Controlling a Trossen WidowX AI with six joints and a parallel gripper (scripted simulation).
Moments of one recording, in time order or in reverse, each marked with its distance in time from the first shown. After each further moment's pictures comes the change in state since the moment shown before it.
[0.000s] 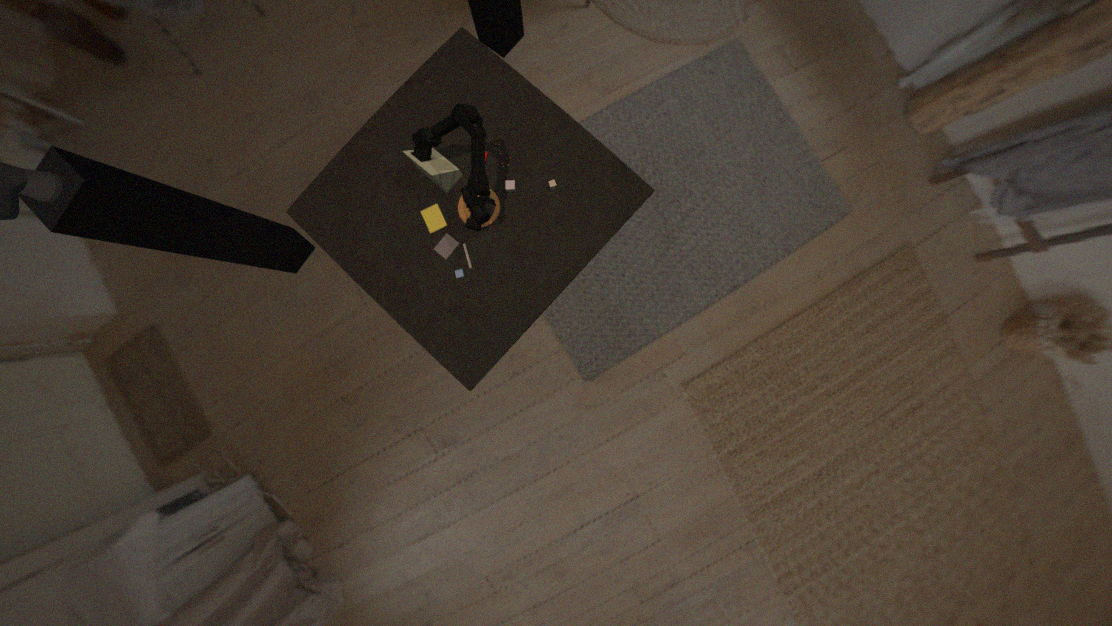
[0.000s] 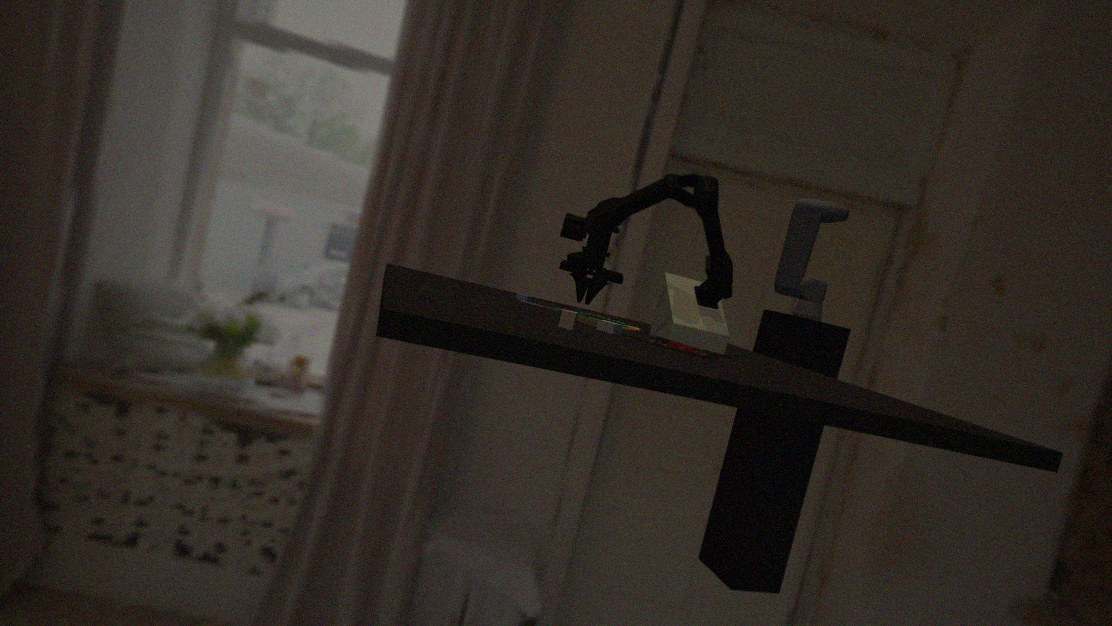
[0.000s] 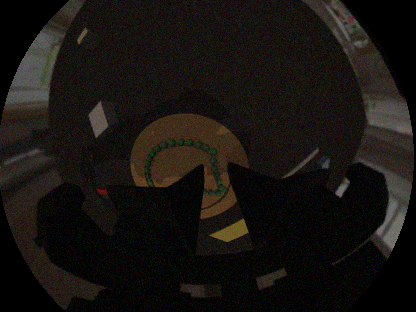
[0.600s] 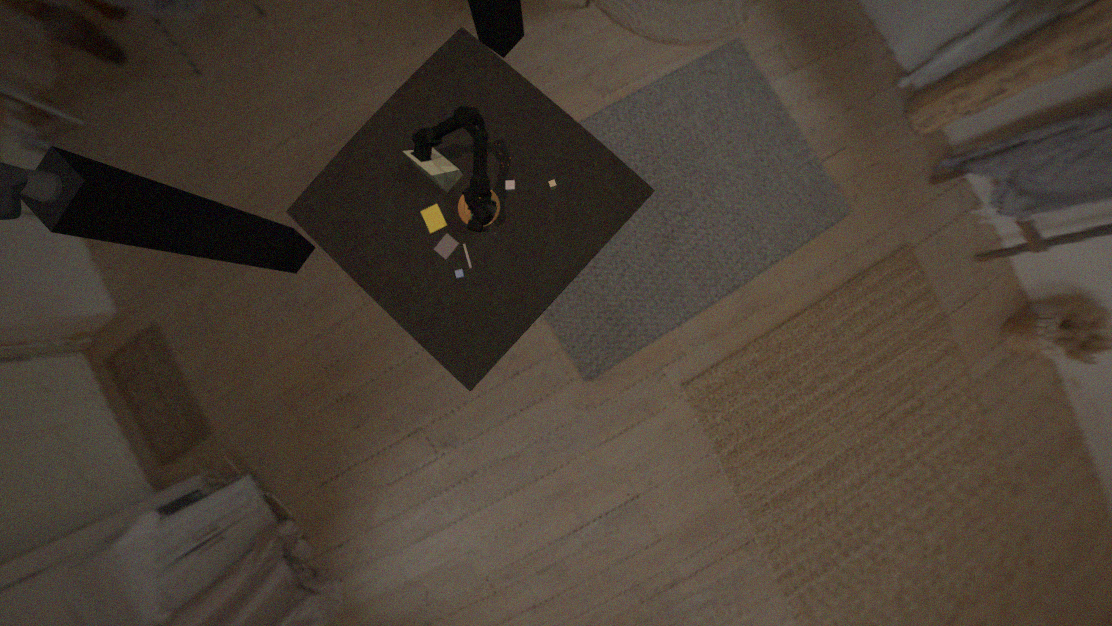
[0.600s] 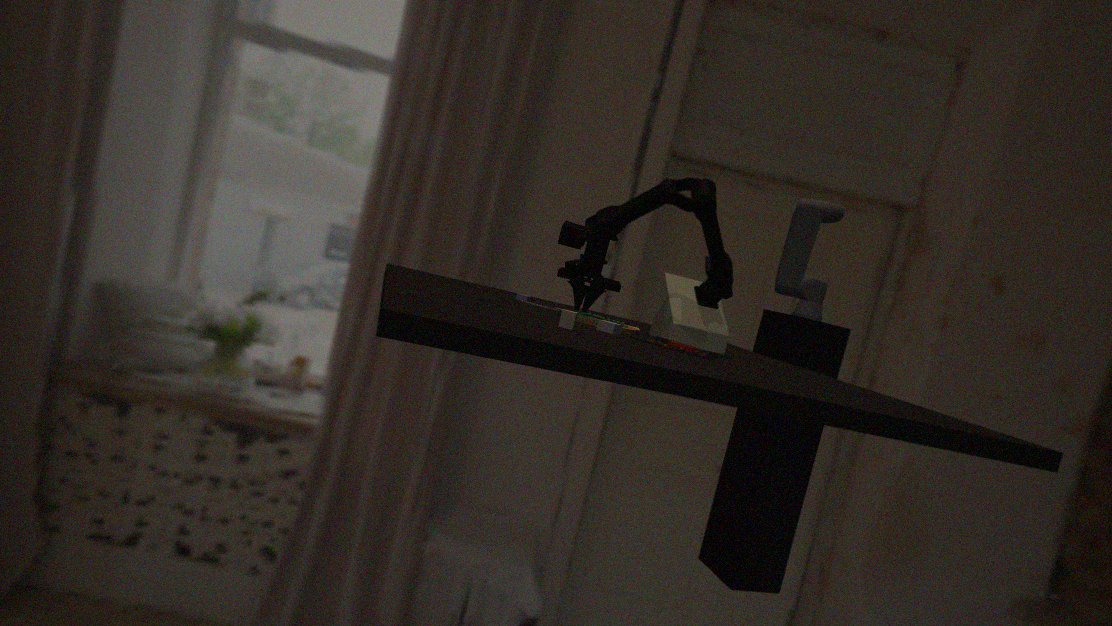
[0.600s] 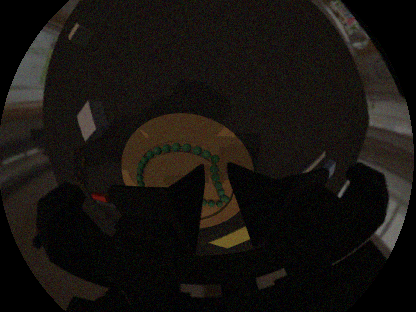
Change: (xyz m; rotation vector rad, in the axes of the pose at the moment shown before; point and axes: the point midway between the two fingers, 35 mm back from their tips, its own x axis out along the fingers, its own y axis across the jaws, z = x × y) arm 0.021 0.000 0.002 -0.005 -0.002 -0.005
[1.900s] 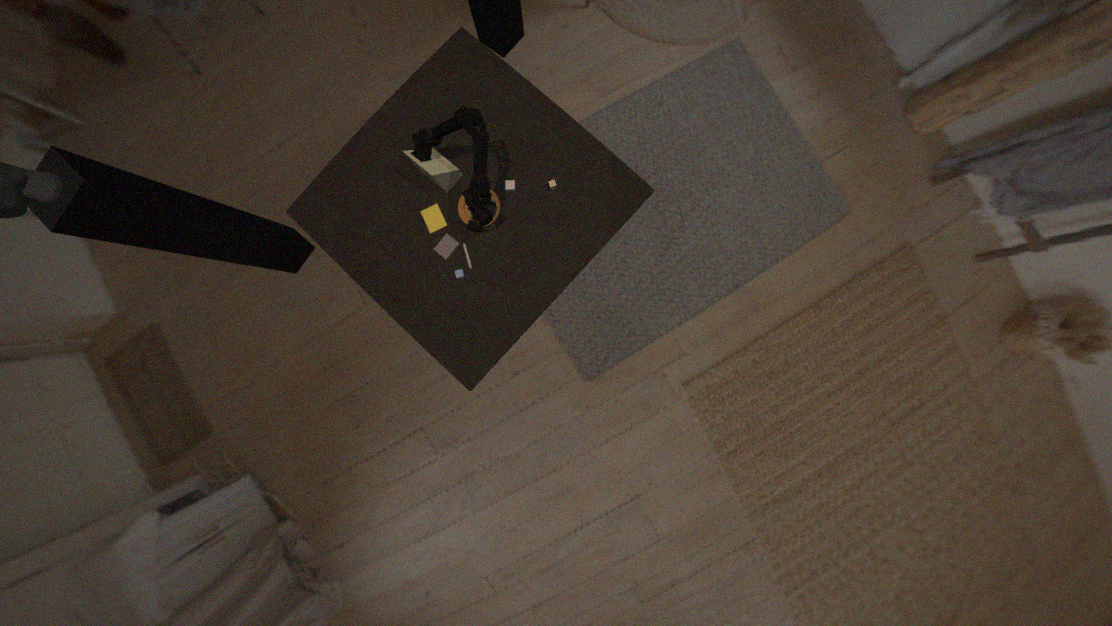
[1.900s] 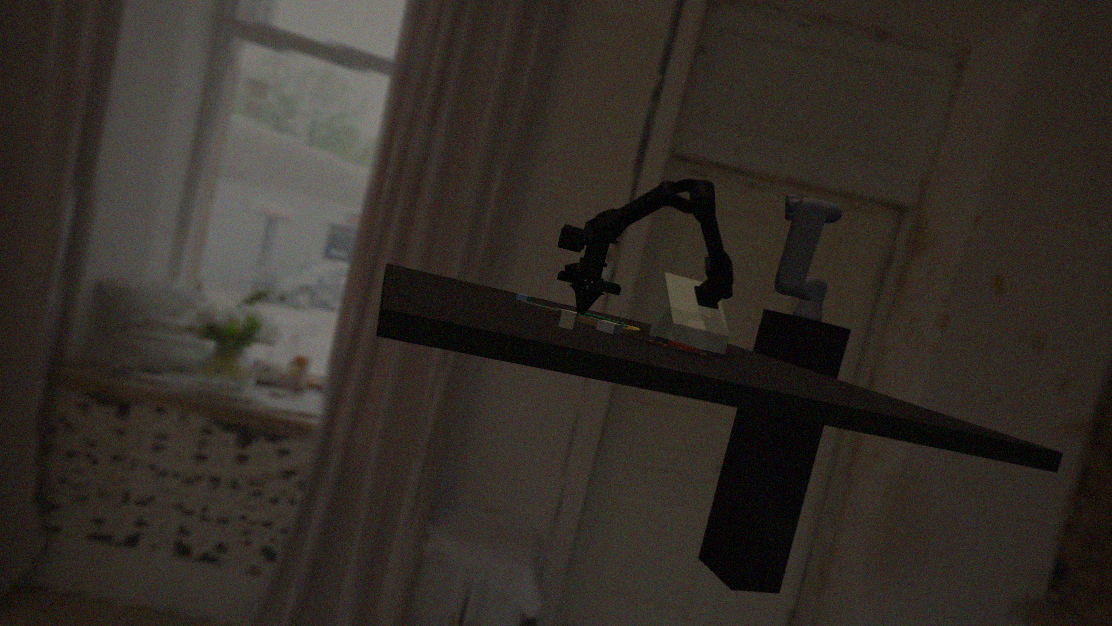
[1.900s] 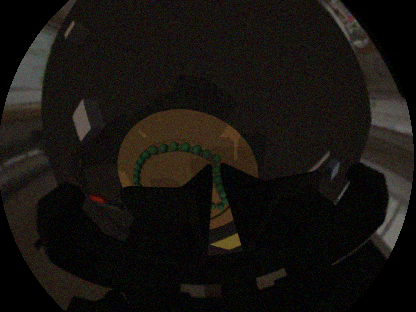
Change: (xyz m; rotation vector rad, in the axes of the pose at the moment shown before) arm 0.008 0.001 -0.003 0.008 0.006 0.005
